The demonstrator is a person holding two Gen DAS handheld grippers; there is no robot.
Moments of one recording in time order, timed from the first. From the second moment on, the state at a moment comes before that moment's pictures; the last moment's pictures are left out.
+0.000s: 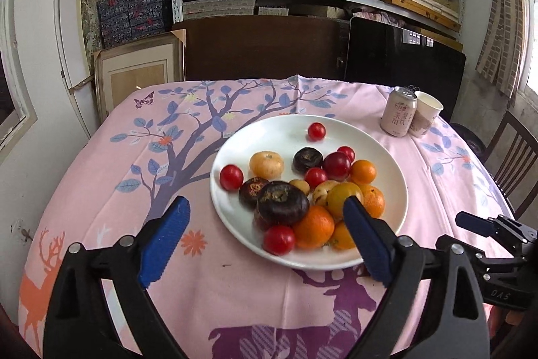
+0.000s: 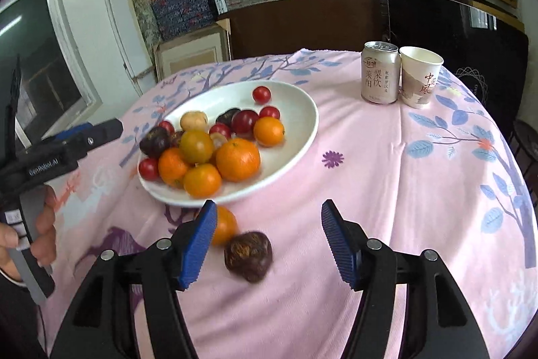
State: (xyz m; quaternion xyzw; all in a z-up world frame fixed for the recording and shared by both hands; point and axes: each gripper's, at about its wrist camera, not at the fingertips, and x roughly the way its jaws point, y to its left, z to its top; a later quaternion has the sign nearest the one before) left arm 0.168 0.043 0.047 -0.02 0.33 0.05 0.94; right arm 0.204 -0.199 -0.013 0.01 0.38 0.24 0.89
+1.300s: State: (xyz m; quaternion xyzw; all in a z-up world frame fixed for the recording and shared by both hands) left arm 0.167 -0.053 -0.024 -0.01 0.45 -0.06 0.89; right arm 0.194 -0.230 -0.020 0.02 0.37 0.23 0.90
